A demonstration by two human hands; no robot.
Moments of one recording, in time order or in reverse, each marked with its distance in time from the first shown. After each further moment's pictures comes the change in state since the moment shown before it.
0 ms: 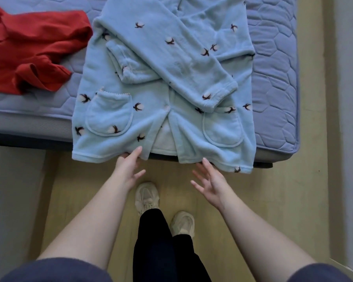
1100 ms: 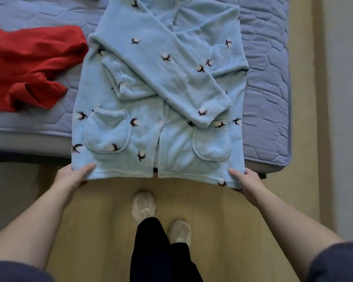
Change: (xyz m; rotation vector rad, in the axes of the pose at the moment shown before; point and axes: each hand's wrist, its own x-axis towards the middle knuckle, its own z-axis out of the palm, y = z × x) left_hand 0.021 0.072 -0.101 0.436 0.180 0.204; right_hand 0.004 -0.091 -0.053 -0.550 0.289 -0.140
